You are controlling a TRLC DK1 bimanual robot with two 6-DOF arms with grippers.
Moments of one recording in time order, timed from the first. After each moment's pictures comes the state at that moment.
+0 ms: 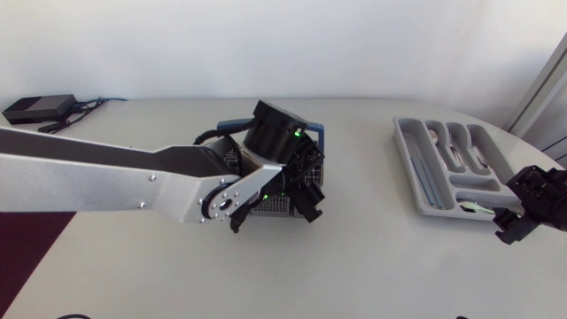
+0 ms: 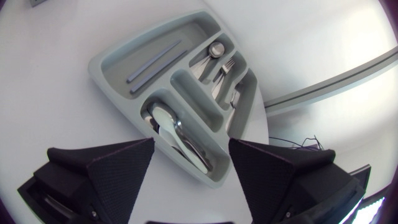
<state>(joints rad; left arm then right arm) -0.85 1.76 1.06 0.09 -0.24 0.37 -0.57 1.30 0.56 0.01 -0.18 -1.14</state>
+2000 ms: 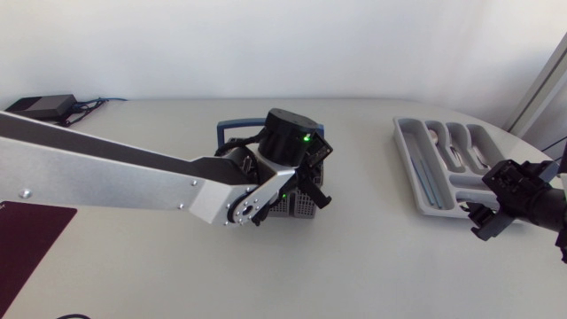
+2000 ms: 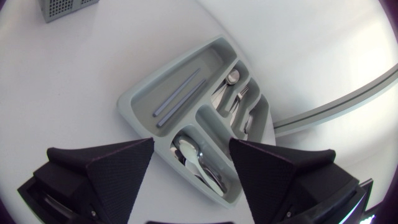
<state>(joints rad) -0.85 1.88 1.09 0.33 -0.34 0.42 -0.39 1.22 0.53 -0.03 -0.14 -1.04</state>
